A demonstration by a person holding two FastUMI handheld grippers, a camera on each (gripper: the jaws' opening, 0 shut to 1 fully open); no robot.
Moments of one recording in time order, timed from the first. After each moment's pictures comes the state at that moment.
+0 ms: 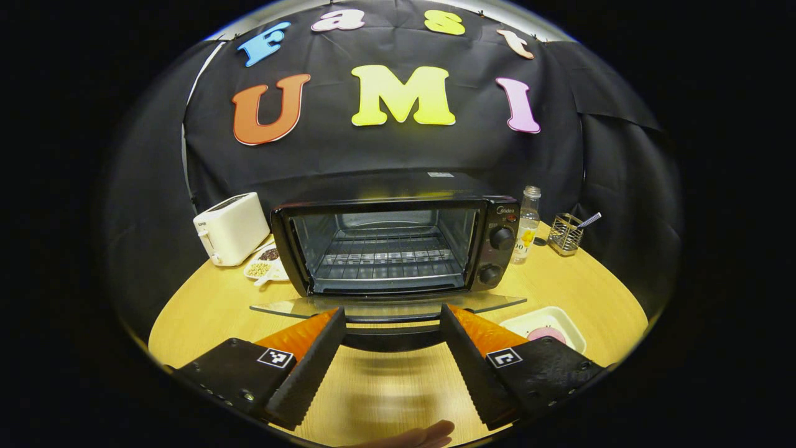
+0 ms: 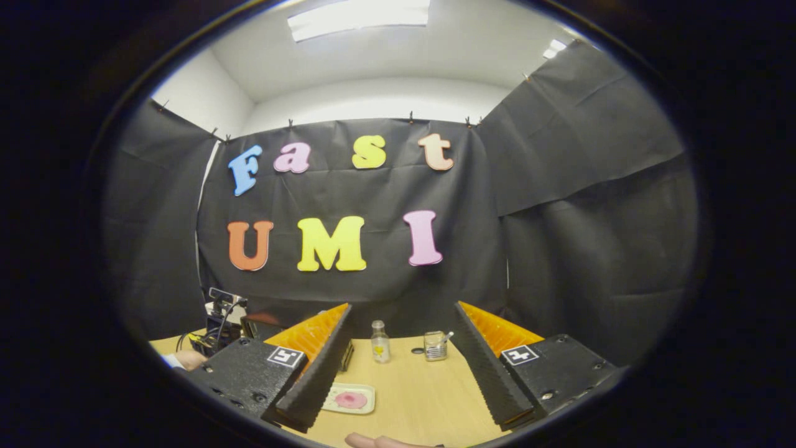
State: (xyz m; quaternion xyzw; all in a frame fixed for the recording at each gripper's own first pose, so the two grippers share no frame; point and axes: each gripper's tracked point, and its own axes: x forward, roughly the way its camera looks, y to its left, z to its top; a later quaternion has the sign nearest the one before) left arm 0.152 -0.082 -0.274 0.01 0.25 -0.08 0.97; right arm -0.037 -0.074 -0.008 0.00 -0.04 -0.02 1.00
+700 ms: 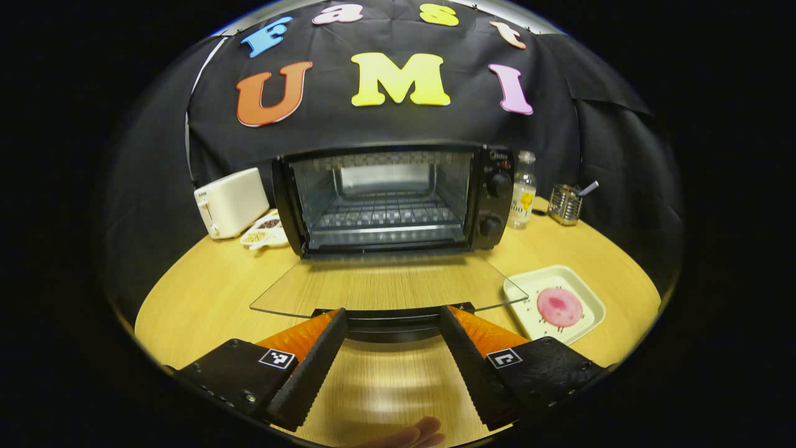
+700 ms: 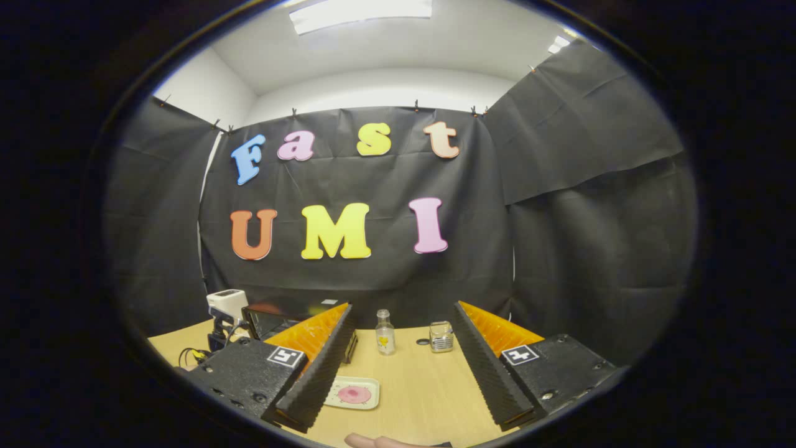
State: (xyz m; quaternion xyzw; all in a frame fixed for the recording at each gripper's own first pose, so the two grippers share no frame) left arm 0.107 -0.082 -0.356 0.02 0.30 -0.08 0.95; right arm -0.023 -0.066 -0.032 0.00 -0.01 -0.01 1.00
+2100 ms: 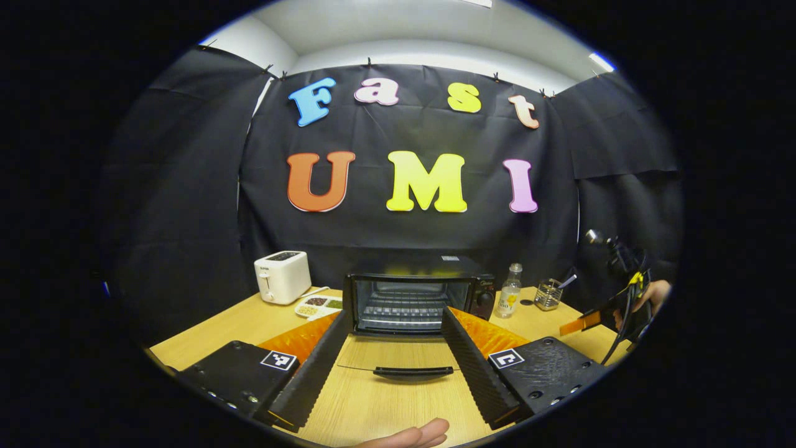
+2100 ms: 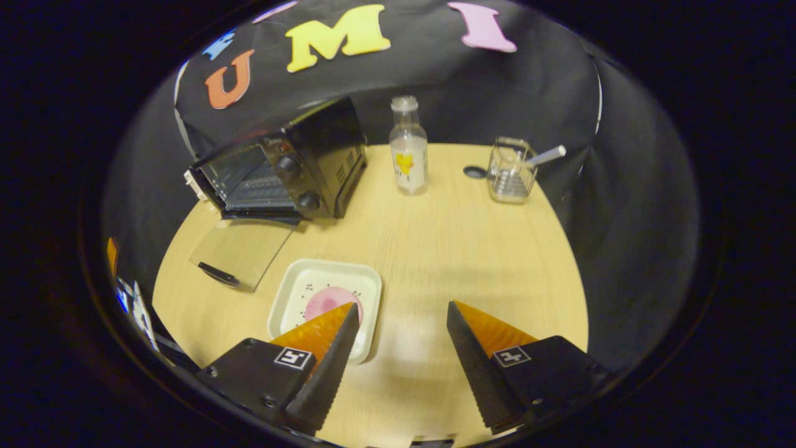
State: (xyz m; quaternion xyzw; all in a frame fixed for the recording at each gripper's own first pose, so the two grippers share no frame) left arm 0.051 -0.018 -0.131 -0.03 0.06 -0.01 1.00; right arm 0.143 -0.058 -0.335 0.00 0.50 0.05 0.87
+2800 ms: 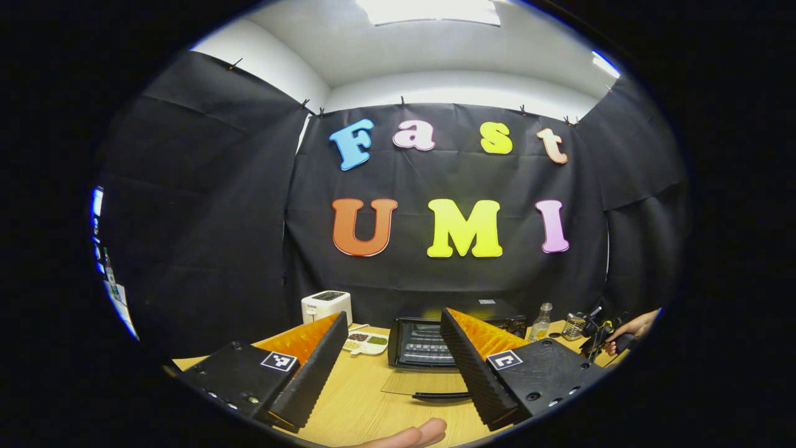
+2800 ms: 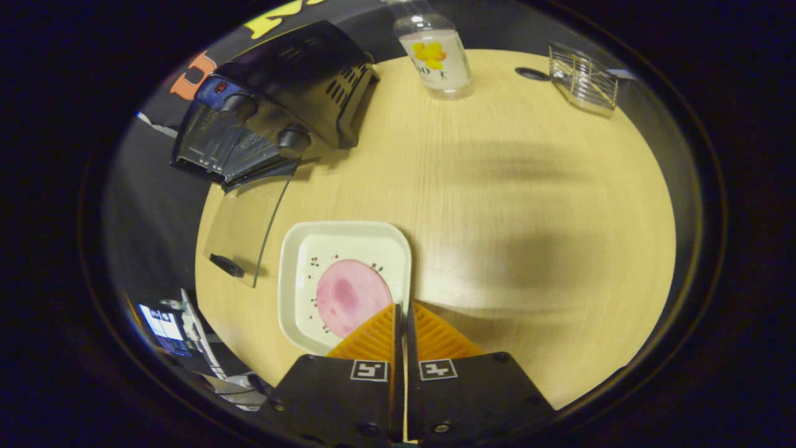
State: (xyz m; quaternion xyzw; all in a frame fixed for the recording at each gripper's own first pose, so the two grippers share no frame) left arm 0.029 0.034 -0.084 -0.03 -0.01 0.07 1.00; right arm 0.143 -0.012 -0.397 0.11 0.65 0.13 0.74
